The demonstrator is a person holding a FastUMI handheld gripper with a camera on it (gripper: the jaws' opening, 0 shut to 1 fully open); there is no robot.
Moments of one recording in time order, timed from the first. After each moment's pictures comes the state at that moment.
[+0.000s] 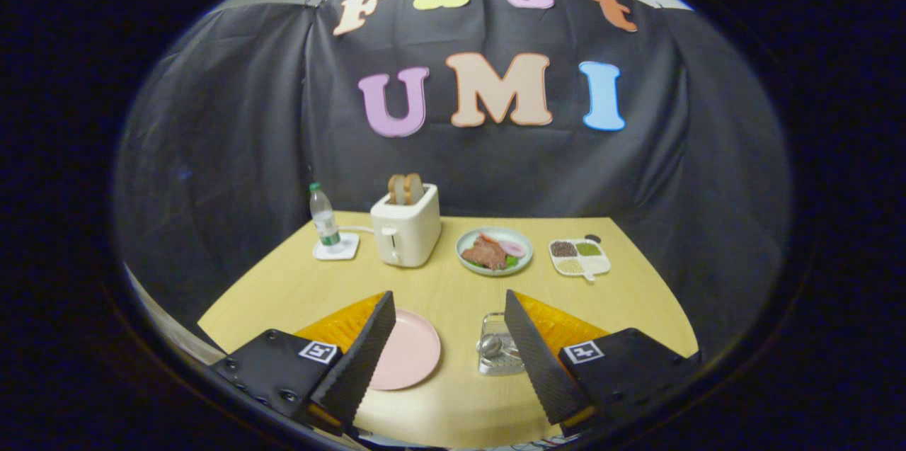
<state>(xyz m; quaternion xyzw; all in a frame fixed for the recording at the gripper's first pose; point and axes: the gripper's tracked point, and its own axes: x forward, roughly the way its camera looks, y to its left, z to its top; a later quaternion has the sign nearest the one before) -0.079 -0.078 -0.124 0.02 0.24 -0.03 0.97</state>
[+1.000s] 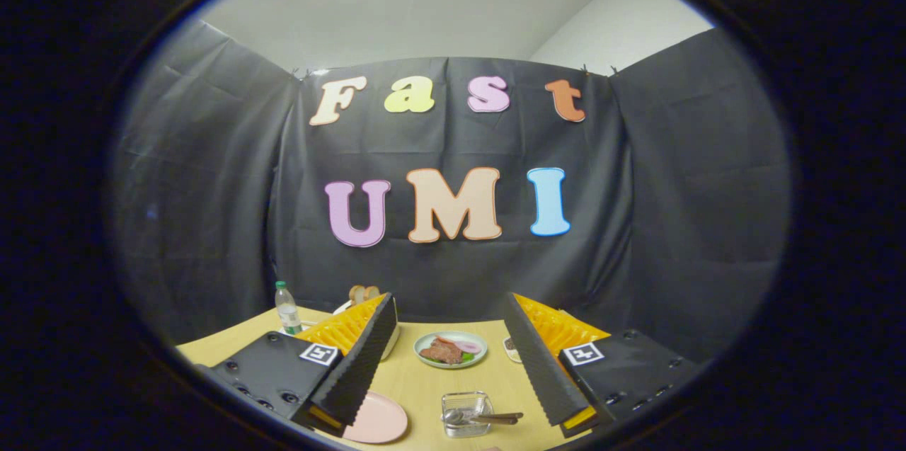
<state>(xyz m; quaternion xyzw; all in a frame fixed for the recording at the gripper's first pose) -0.082 -0.126 -0.026 0.00 0.03 -0.10 0.99</state>
